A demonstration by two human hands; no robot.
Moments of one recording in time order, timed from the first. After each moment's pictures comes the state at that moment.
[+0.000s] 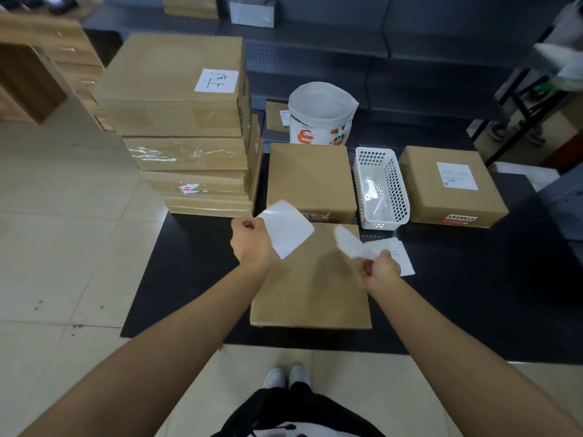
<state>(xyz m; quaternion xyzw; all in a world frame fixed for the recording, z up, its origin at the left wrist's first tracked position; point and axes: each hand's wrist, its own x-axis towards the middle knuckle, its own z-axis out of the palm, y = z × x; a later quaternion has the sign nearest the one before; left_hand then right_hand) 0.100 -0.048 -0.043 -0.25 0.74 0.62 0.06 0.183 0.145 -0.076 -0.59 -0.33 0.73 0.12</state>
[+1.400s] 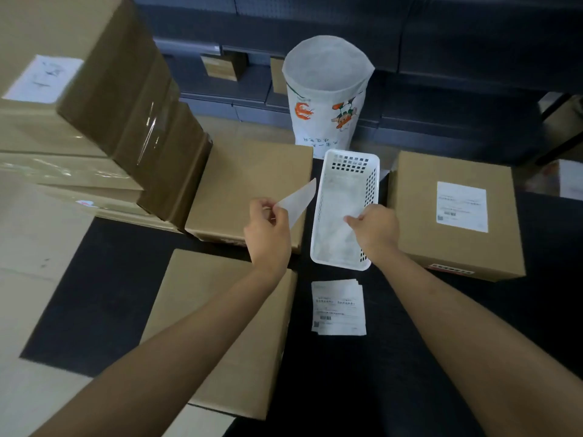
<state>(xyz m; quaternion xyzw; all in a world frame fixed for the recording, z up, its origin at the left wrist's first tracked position) 0.027 0.200 -0.071 -0.18 0.80 0.57 -0.02 0.019 0.380 -0.119 -0.28 -0.92 0.27 -0.08</state>
